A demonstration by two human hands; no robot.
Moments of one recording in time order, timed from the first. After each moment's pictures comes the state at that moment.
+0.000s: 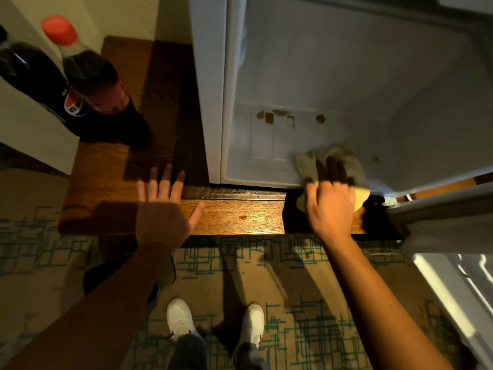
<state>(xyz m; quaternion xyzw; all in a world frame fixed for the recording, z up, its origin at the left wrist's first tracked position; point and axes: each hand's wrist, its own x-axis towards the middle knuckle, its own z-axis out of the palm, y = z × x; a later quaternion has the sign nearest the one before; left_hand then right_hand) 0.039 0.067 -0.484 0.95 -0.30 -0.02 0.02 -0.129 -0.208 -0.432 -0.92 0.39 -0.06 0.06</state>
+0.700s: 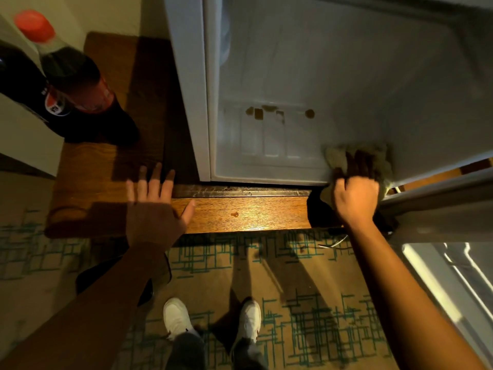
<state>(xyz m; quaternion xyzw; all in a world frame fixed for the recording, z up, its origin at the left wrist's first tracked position) 0.036 0.067 -0.482 0.95 -0.30 -0.01 0.06 -0.160 -0.275 -0.436 -0.90 0.43 -0.08 0.05</state>
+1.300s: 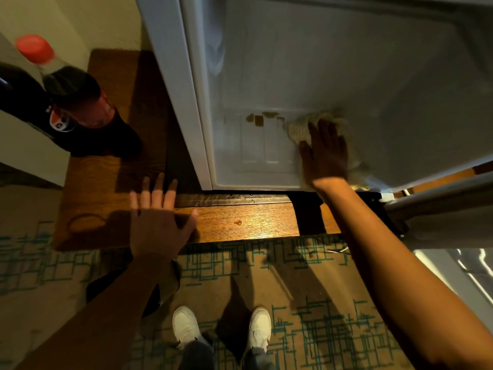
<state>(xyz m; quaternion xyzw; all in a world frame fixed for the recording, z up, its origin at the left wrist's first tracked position) 0.037 0.066 -0.482 0.95 -0.29 -0.03 0.06 -0.068 -0.278 -0.433 -0.93 0.35 -0.04 0.11</state>
